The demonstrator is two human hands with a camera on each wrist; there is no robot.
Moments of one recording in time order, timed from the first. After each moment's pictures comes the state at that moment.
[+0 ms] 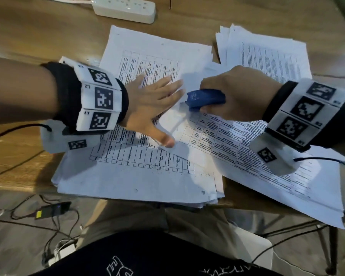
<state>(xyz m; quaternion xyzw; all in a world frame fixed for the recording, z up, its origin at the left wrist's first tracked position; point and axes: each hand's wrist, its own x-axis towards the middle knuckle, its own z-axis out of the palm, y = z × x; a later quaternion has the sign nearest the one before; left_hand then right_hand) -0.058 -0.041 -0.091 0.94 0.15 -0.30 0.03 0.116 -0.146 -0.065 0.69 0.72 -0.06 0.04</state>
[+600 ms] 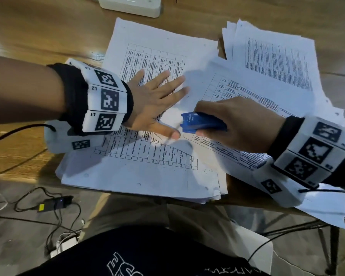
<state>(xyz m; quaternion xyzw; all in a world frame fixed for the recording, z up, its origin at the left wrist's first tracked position) -0.063 -0.047 -0.098 0.94 0.19 -0.27 0.05 0.095 -0.181 -0.084 0.64 0.75 -0.14 -0.02</state>
